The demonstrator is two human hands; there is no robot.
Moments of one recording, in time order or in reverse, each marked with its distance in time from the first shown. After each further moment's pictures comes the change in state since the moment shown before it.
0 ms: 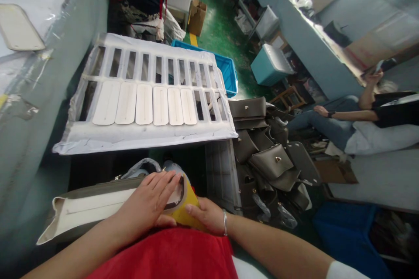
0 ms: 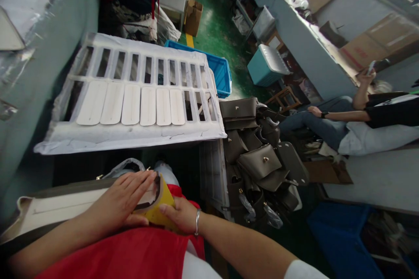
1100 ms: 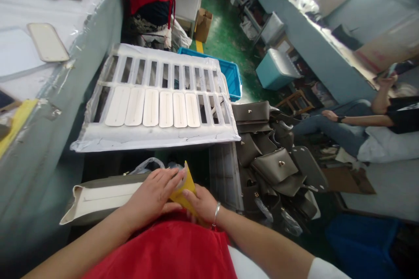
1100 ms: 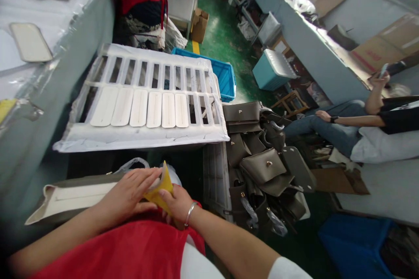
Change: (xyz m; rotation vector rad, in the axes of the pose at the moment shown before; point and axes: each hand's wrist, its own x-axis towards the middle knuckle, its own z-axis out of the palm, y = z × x) left_hand 0.004 0.004 -0.005 -0.119 0.070 -0.044; right_hand 0.012 -0.035 0.012 -0.246 0.138 0.009
